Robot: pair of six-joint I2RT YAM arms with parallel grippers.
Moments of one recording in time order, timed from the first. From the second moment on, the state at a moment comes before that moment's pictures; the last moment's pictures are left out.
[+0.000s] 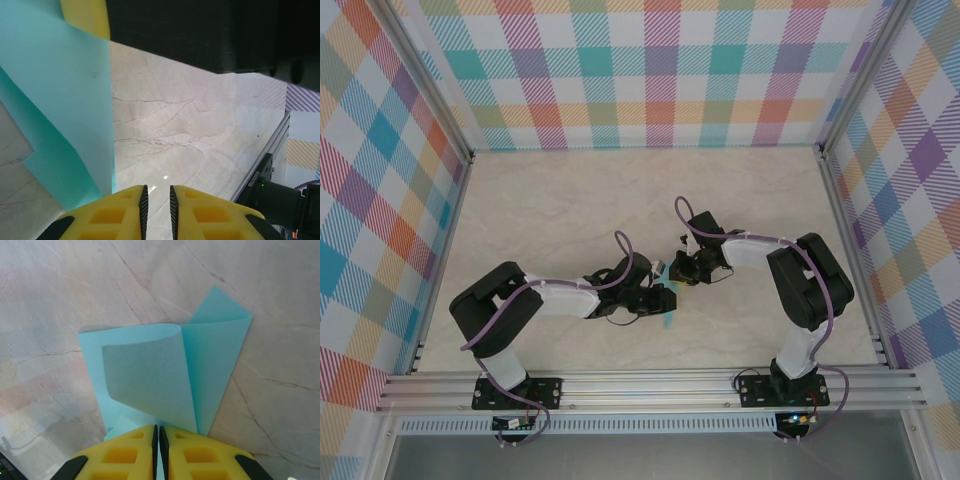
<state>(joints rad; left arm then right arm) -0.89 1.71 0.75 0.21 0.40 -0.97 0.50 1.80 0.95 -0.37 -0.46 0.62</state>
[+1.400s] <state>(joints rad) -0.91 1.76 0.72 0.25 0.38 -0.99 0.50 1.80 0.95 -0.37 -0.46 0.62</state>
